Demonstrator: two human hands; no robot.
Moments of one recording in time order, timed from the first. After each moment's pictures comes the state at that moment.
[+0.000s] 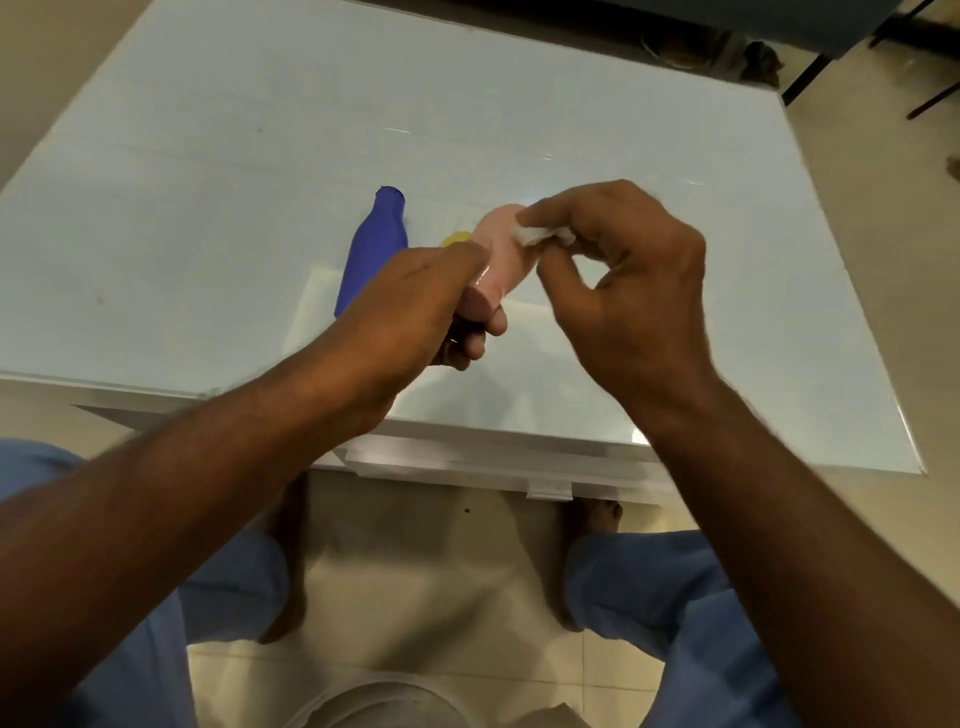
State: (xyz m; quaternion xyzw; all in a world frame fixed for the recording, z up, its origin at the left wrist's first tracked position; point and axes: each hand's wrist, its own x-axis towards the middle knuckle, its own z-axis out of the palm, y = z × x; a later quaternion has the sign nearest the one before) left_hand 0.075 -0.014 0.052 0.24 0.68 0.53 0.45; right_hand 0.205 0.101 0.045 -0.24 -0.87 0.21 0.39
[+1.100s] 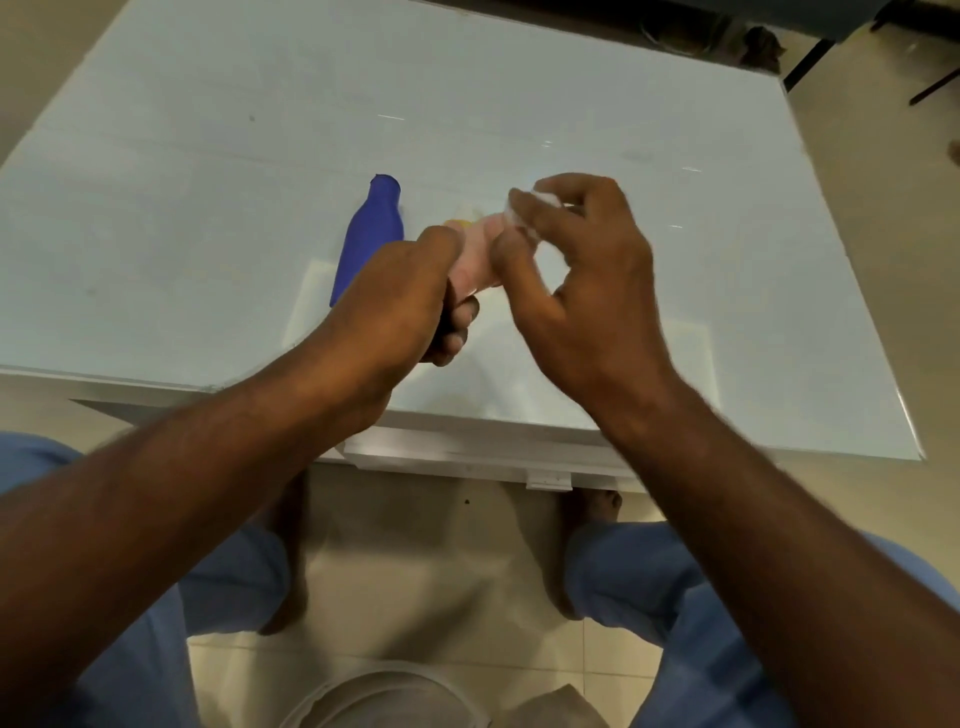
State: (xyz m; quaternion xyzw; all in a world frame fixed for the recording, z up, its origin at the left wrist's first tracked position) left_hand 0.076 -0.014 0.047 0.20 0.68 0.54 0.45; right_hand 0.191 0.081 0.037 -0.31 -0.87 0.23 0.32
